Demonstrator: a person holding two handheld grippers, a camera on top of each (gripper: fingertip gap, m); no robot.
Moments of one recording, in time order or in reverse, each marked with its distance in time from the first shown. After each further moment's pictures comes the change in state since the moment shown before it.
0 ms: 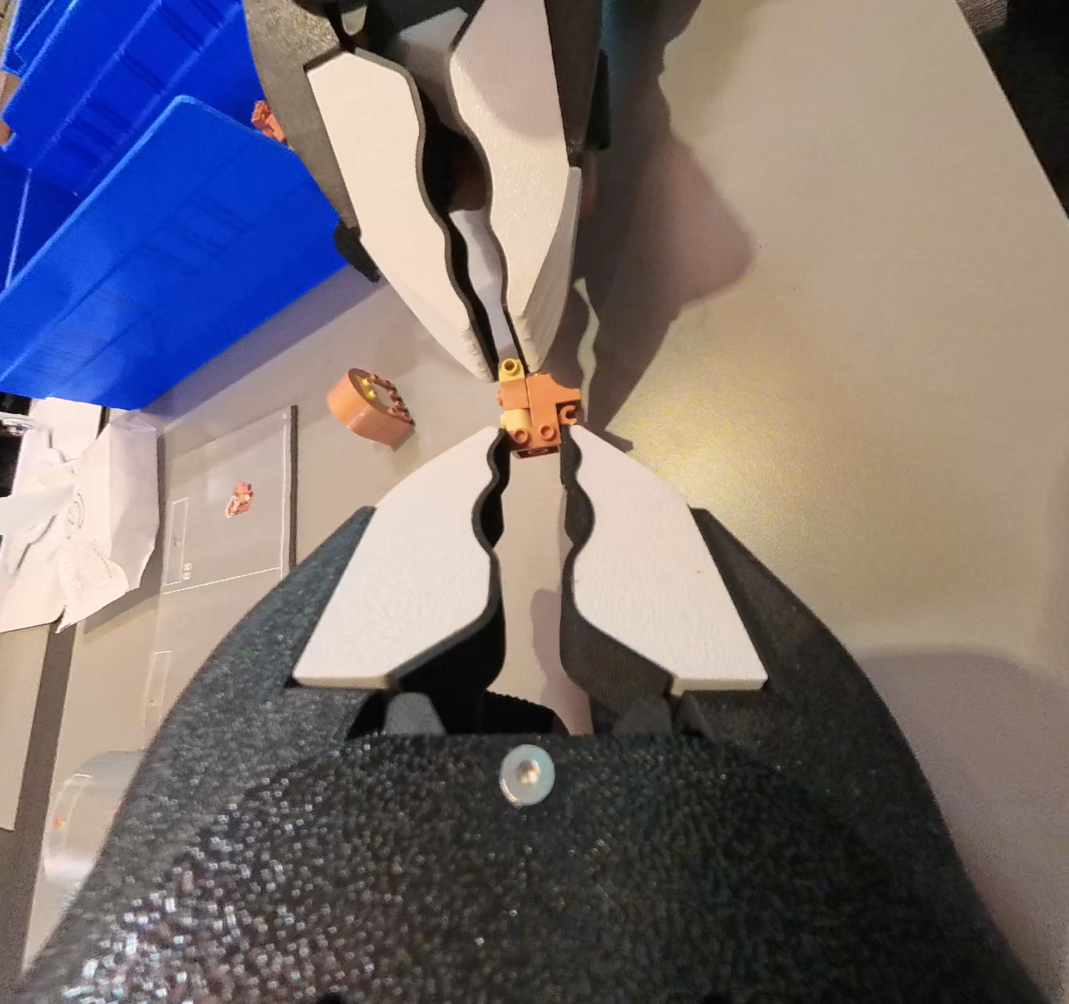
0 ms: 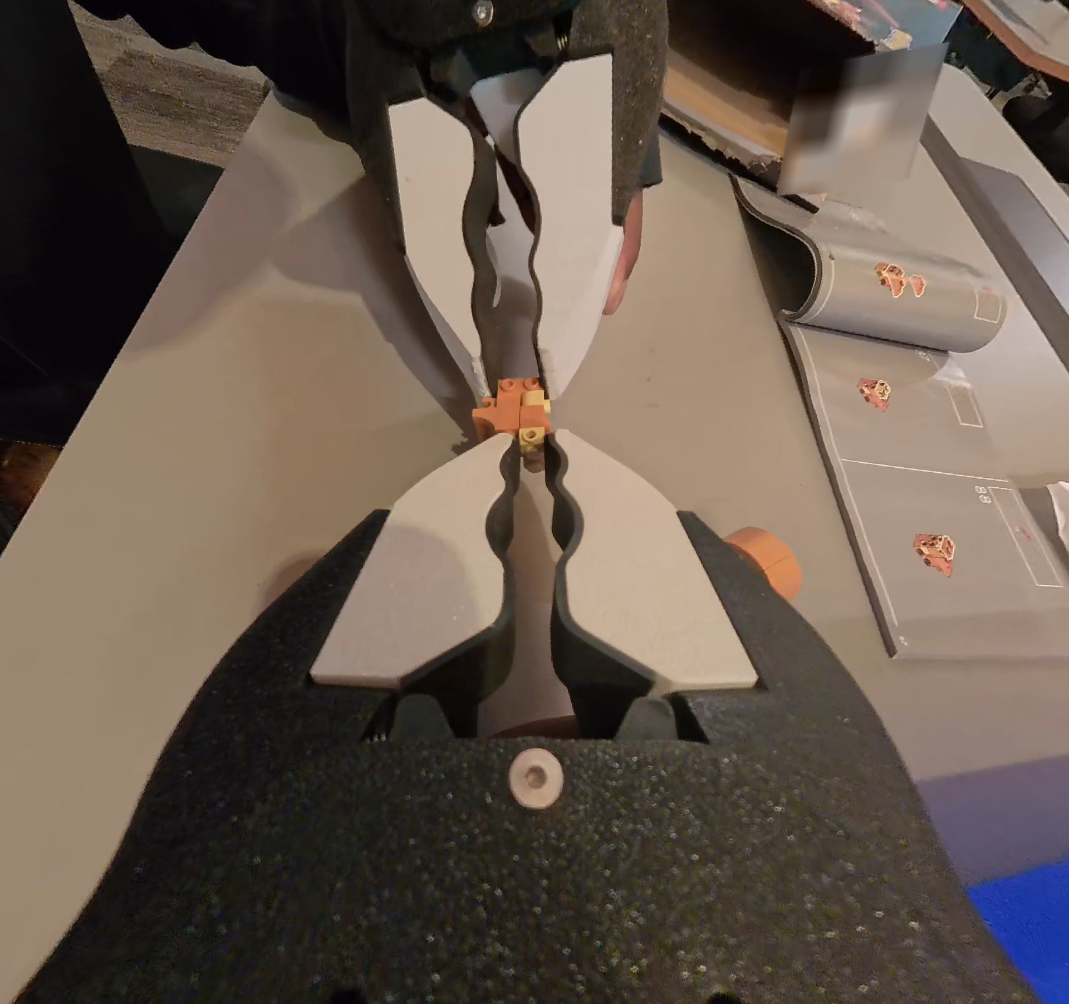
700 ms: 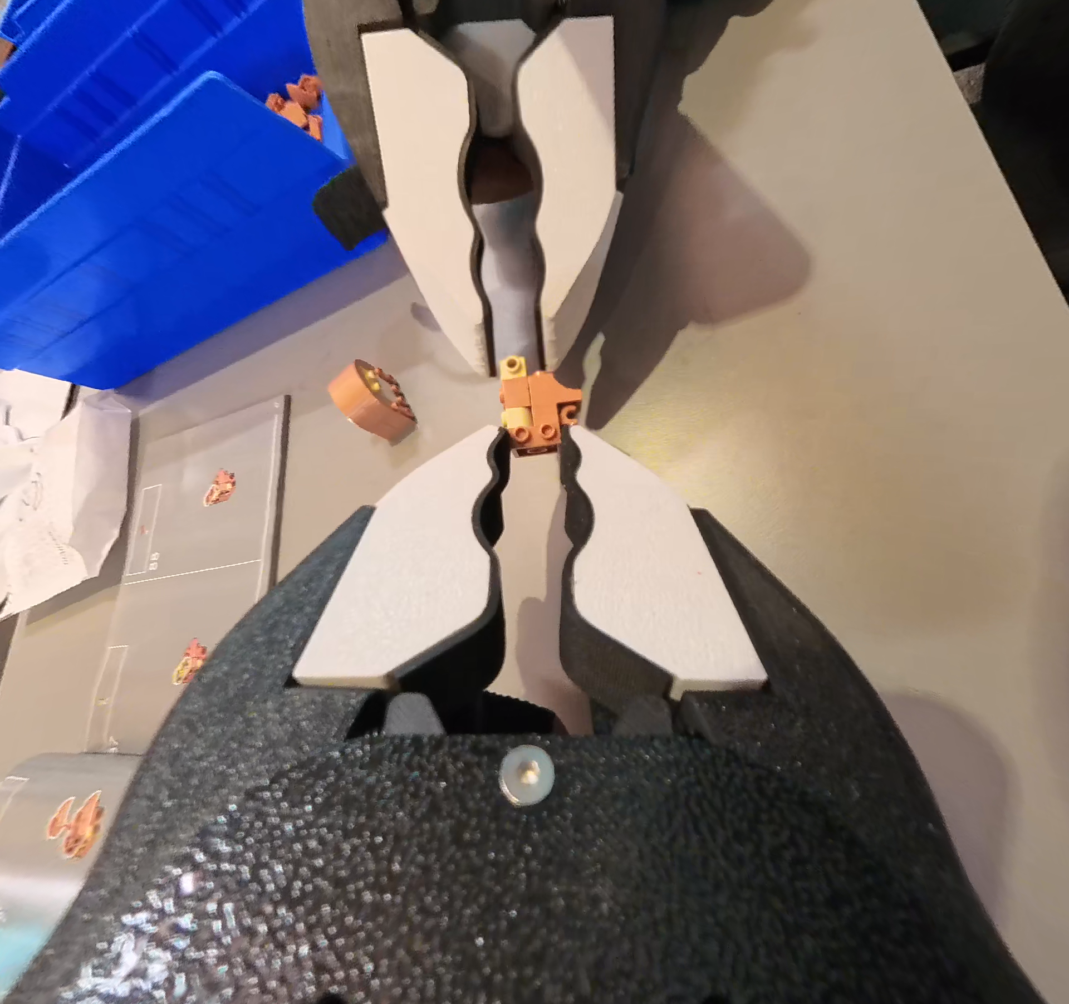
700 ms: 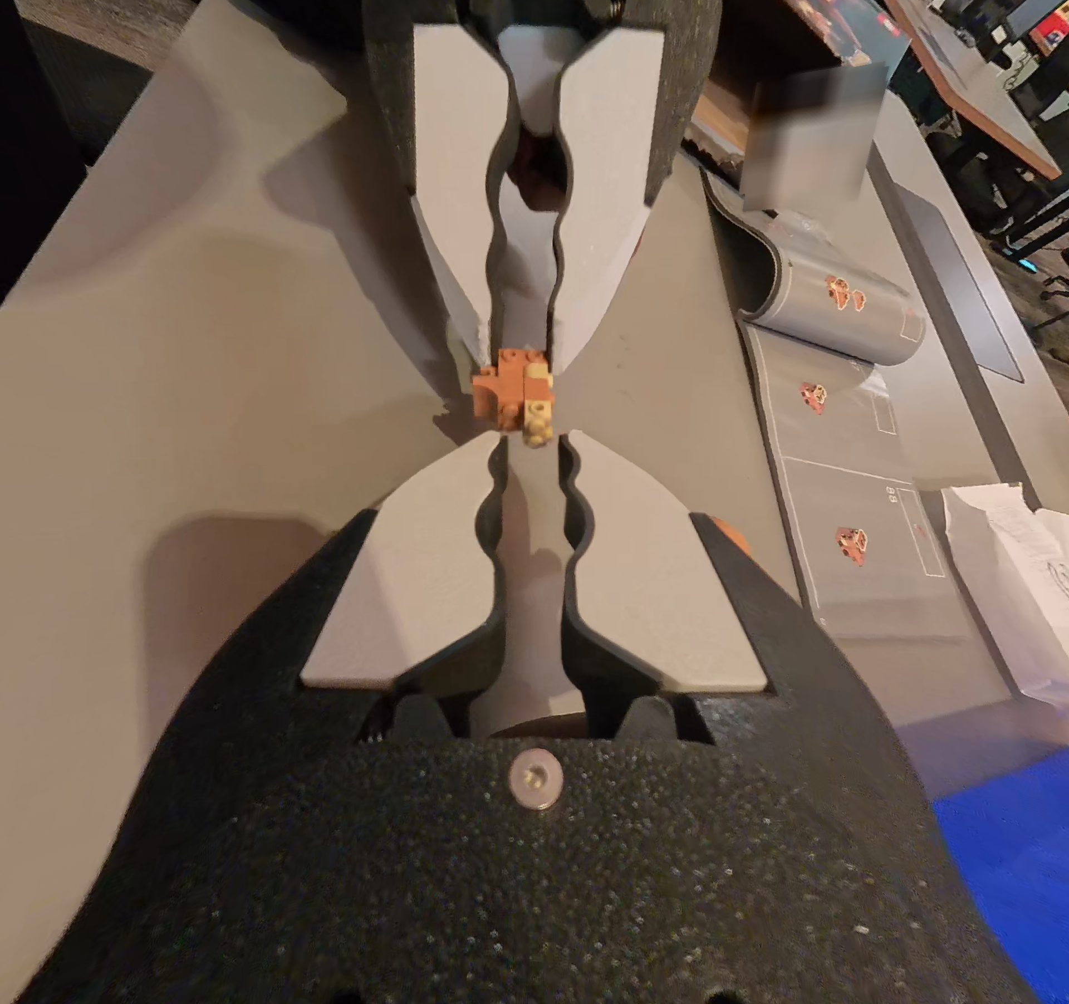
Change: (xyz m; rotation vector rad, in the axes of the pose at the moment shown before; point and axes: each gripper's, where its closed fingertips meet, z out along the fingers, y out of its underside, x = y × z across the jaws) left arm -0.005 0.000 -0.001 0.046 0.016 -0.088; right arm 0.007 0.007 -0.001 -0.058 0.088 -0.129
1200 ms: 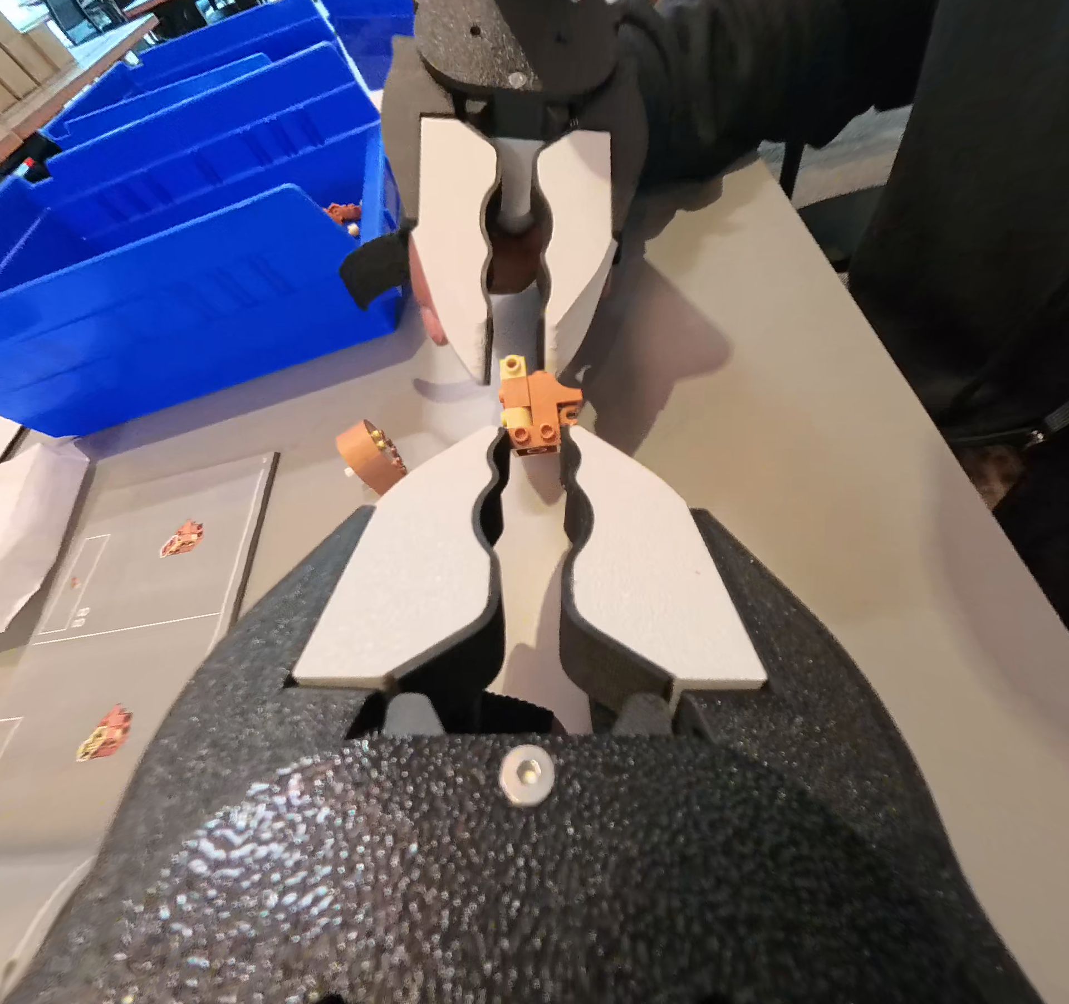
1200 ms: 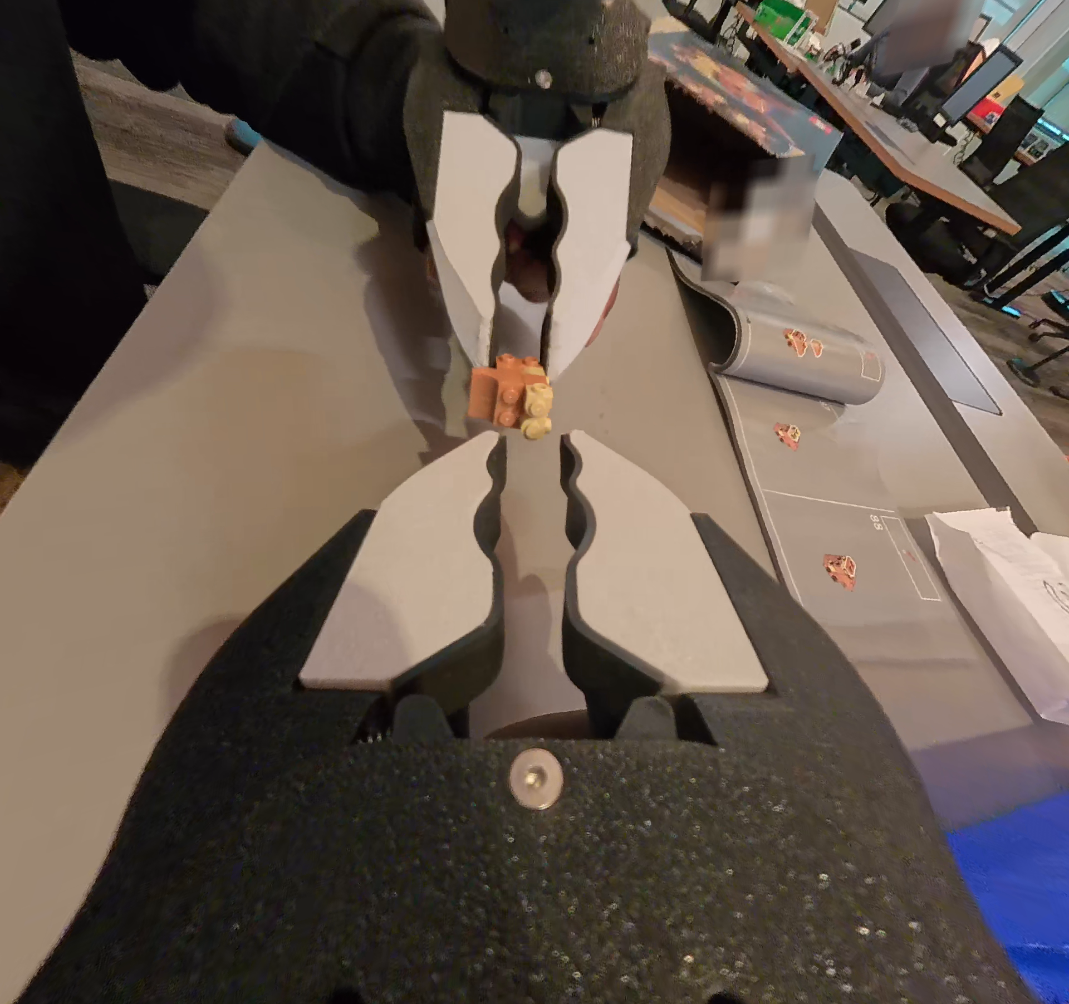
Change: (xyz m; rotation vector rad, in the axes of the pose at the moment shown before) left arm -0.006 -0.022 -0.014 0.253 0.074 -0.132; right arm 0.006 -0.022 -0.016 0.156 0.007 0.063
